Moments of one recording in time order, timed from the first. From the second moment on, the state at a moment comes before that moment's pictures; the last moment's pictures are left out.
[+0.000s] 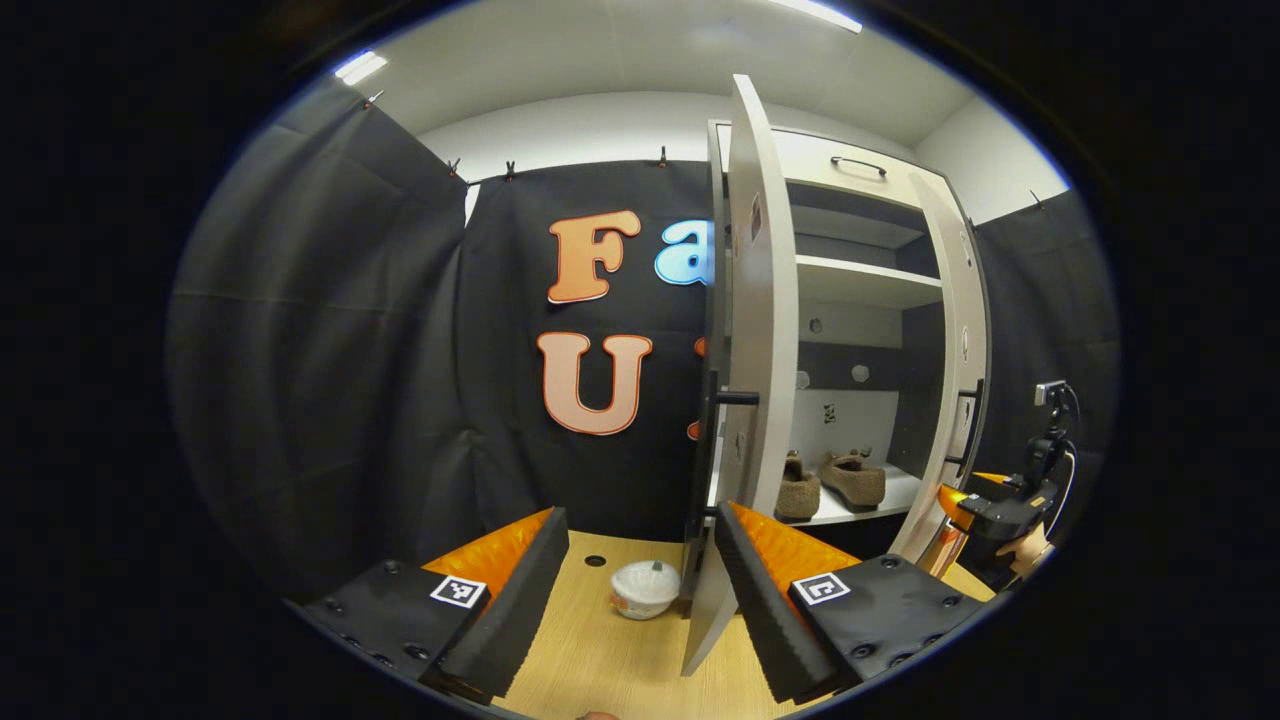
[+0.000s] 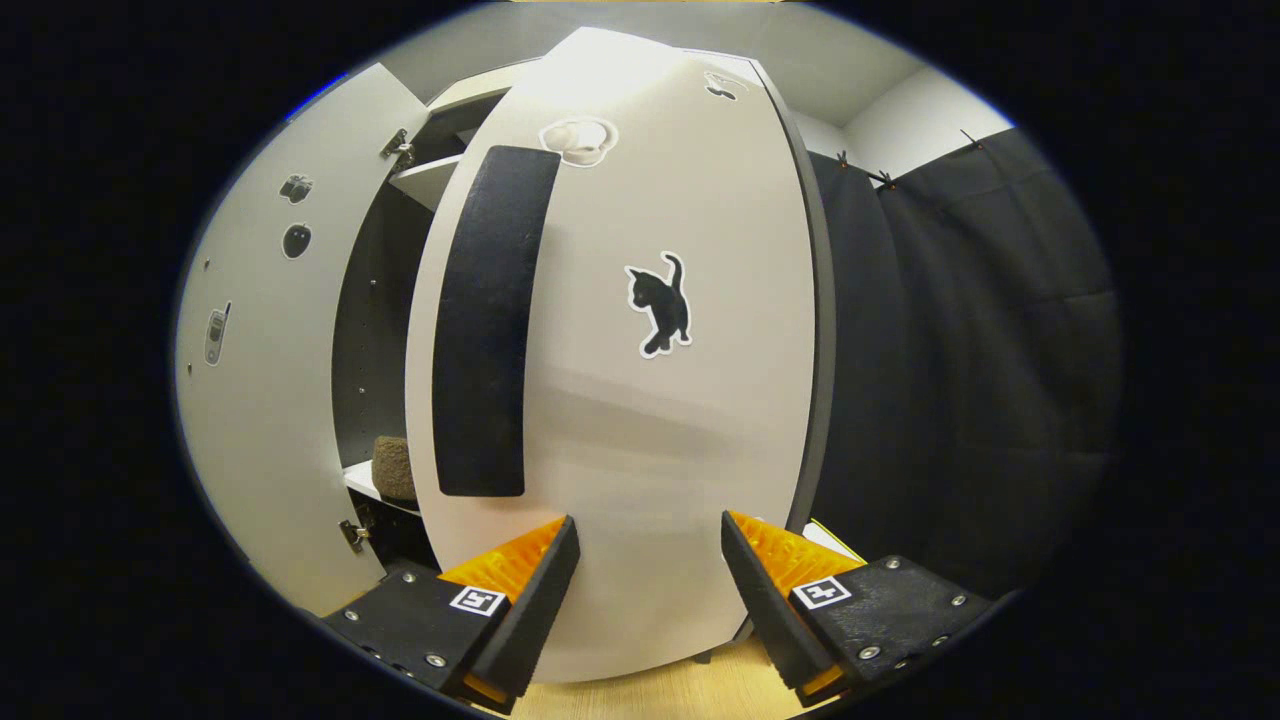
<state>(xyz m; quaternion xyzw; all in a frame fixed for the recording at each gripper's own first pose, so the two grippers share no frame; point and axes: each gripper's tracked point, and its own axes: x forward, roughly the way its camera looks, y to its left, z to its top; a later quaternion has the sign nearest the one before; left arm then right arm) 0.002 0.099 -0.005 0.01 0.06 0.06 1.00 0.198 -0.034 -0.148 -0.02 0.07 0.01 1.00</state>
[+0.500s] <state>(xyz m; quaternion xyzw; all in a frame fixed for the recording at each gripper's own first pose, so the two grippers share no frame) 0.049 0.121 -0.059 0.01 0.09 0.06 0.99 0.208 -0.034 -0.151 -0.02 0.09 -0.01 1.00</state>
